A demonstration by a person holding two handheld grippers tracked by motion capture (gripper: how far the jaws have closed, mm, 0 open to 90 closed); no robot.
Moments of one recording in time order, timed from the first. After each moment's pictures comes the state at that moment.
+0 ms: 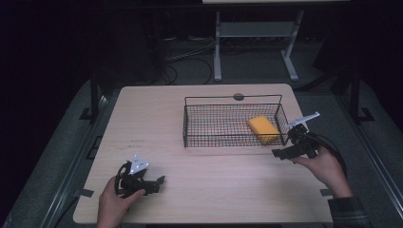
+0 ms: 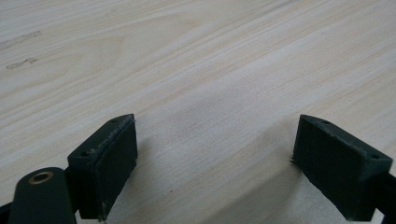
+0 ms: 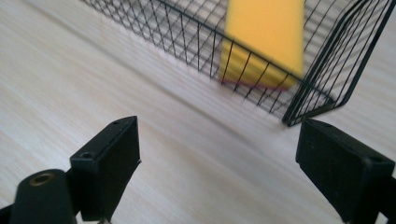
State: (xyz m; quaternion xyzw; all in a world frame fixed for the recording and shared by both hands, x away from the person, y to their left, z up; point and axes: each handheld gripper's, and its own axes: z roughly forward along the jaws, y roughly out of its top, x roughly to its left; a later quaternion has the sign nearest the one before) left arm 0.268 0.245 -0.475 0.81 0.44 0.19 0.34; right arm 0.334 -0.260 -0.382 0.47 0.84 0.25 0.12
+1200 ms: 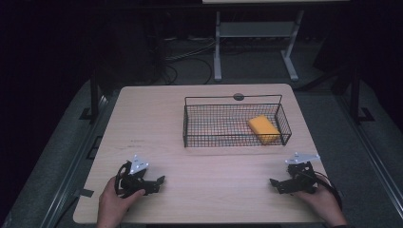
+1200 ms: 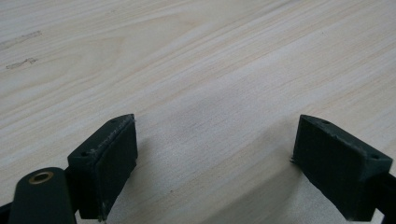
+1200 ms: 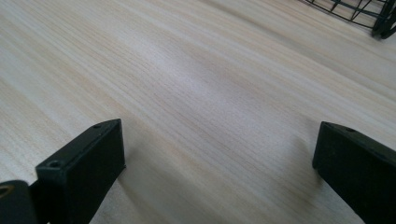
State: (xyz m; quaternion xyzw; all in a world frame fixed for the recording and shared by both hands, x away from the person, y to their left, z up) left arm 0.268 0.245 -0.475 0.81 0.44 0.20 0.34; right arm 0.274 -0.269 -0.475 0.45 0.83 0.30 0.14
